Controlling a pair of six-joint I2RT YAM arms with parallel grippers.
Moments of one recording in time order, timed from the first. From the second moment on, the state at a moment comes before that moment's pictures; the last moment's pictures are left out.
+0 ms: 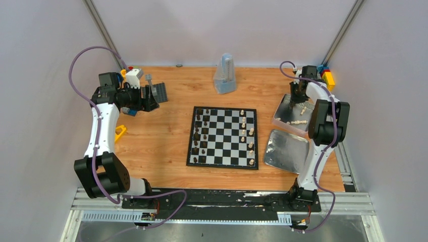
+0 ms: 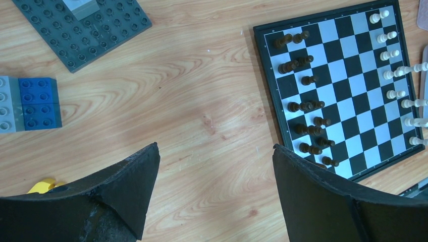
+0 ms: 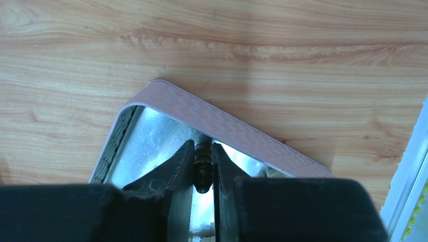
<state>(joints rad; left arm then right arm) 0.23 1.38 1.28 -0.77 0.62 0.24 -0.15 2.10 1.62 -0.54 -0.08 -0.14</state>
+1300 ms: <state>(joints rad) 0.25 1.38 1.28 -0.77 0.46 0.23 0.78 2.18 2.14 -0.78 -0.20 -0.34</state>
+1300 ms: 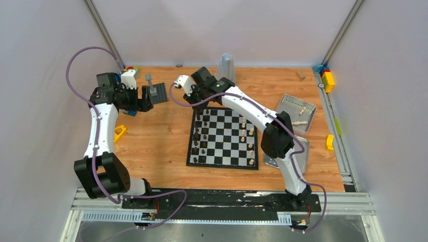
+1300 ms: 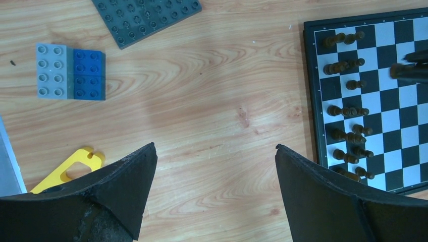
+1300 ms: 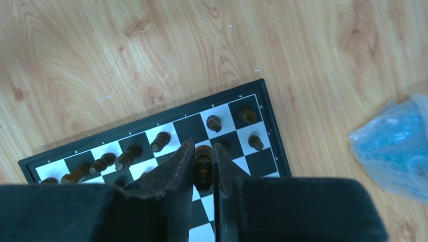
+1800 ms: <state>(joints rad) 0.26 1.37 1.28 -0.77 0.46 0.24 0.81 2.31 2.18 -0.82 -0.20 -0.35</state>
